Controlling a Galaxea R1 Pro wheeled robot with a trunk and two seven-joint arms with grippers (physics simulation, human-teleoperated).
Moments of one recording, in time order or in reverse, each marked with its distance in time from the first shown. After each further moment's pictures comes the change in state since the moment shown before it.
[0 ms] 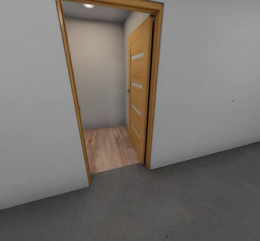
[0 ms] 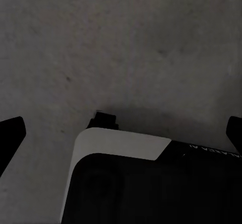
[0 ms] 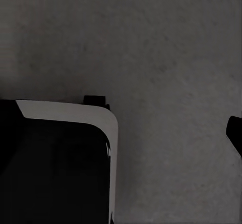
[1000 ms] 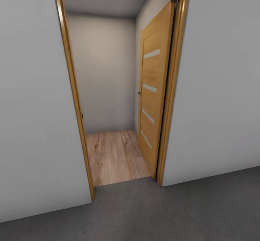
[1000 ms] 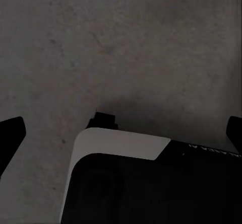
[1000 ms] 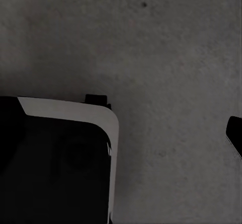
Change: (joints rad) left arm 0.000 -0.001 0.000 0.000 -0.002 0.000 -0.001; right arm 0.000 0.002 0.012 0.000 0.015 0.002 0.003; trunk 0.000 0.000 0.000
